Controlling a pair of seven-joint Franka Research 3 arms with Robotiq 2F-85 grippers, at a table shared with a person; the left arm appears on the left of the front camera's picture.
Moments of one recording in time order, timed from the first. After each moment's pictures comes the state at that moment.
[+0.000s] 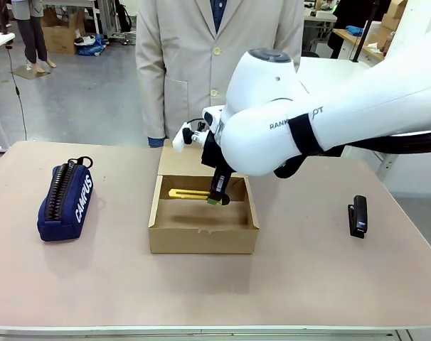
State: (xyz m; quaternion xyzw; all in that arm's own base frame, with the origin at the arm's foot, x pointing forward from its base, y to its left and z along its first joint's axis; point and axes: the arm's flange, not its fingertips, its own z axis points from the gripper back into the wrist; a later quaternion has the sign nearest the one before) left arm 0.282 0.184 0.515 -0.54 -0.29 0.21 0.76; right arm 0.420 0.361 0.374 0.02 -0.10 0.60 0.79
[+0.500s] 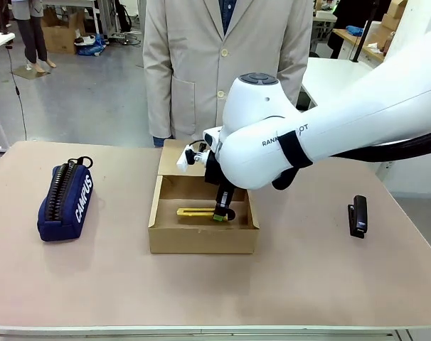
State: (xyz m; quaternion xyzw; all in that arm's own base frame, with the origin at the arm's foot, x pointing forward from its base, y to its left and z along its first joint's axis) left arm 0.282 0.184 0.515 -0.54 -0.29 0.21 0.76; right arm 0.423 0.355 0.337 0.02 -0.06 0.61 0.79
